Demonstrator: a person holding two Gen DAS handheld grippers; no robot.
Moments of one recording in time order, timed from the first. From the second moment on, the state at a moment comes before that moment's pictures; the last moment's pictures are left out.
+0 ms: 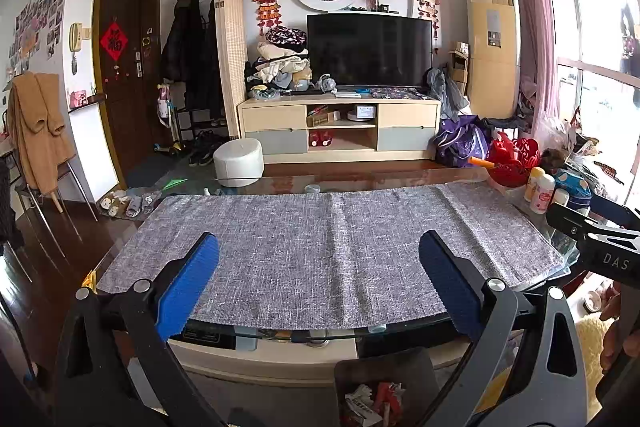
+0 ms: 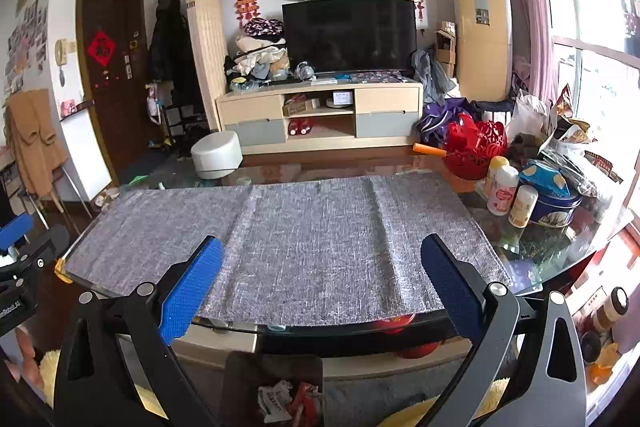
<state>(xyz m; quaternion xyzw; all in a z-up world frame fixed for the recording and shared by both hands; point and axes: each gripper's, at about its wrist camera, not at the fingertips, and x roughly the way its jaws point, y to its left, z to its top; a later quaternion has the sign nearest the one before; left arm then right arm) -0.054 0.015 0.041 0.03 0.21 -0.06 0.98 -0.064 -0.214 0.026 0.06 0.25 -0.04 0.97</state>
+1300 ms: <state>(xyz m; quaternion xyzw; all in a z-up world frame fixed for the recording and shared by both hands) -0.055 0.014 0.048 0.03 0.21 -0.06 0.98 -0.066 -0.211 0.021 0.07 0.25 -0.04 0.96</state>
